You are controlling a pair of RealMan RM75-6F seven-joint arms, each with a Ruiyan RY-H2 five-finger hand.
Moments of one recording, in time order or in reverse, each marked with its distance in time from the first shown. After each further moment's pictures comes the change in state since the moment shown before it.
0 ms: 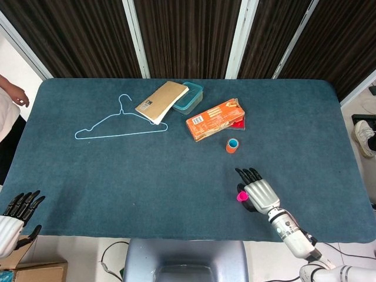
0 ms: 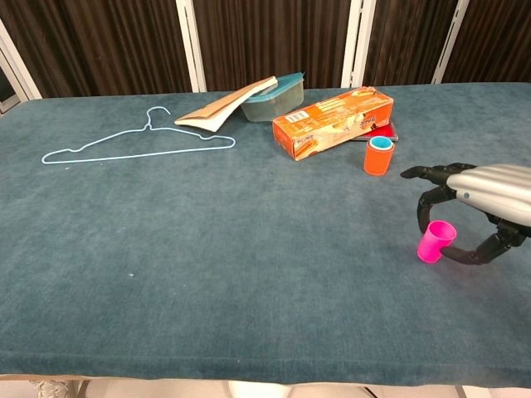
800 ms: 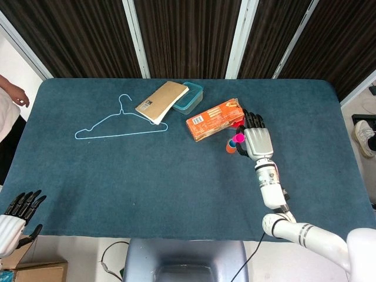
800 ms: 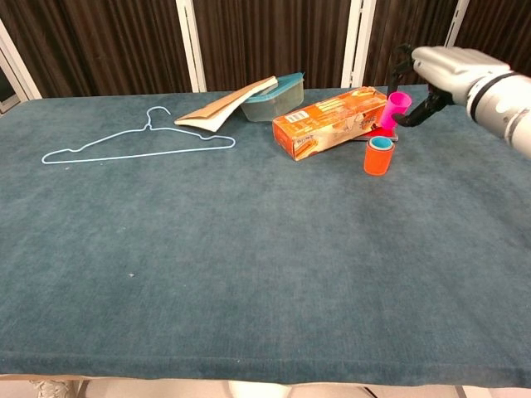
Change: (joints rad) left arm -0.005 -0.004 -0.002 0.000 -0.006 -0.019 0.013; right arm 0.234 -0.226 0.374 0.323 0.340 -0.012 -0.113
